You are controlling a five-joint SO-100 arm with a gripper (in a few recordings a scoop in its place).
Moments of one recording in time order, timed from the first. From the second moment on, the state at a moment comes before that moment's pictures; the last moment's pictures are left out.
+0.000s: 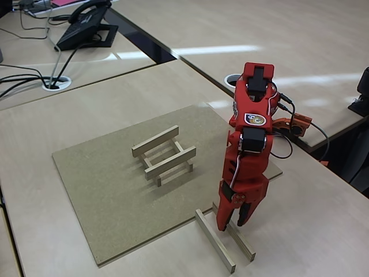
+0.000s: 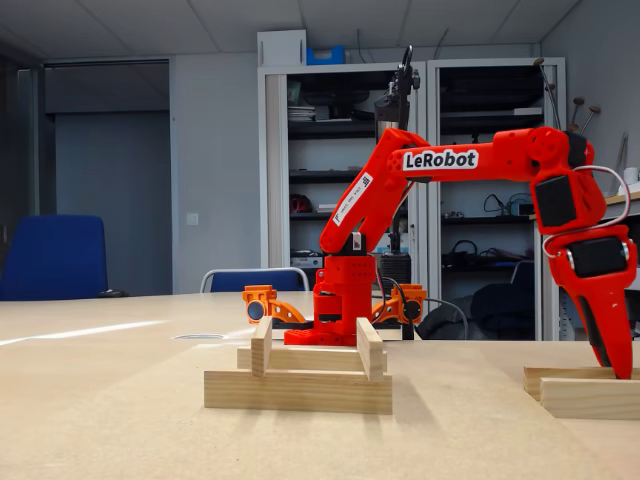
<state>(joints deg) -48.4 52.3 55.0 75.6 54.3</state>
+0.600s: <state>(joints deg) -49.8 50.1 55.0 71.6 56.6</state>
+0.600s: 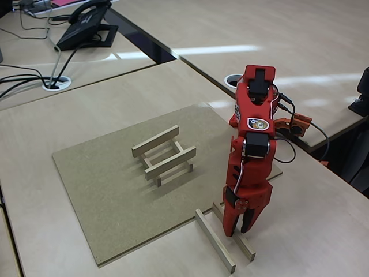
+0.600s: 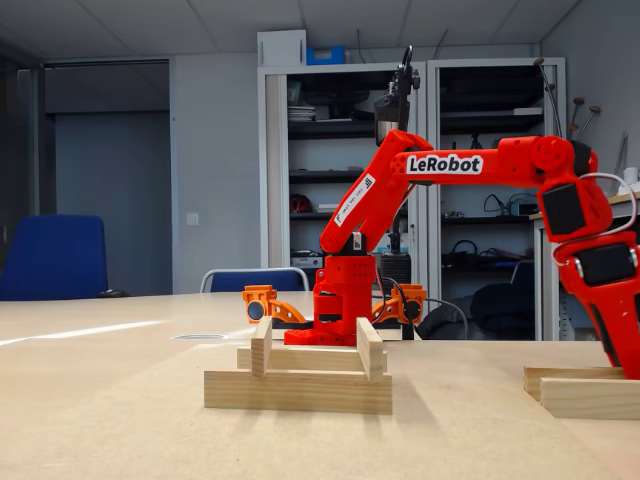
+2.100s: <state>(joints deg) -31.6 77.4 73.4 71.3 38.4</state>
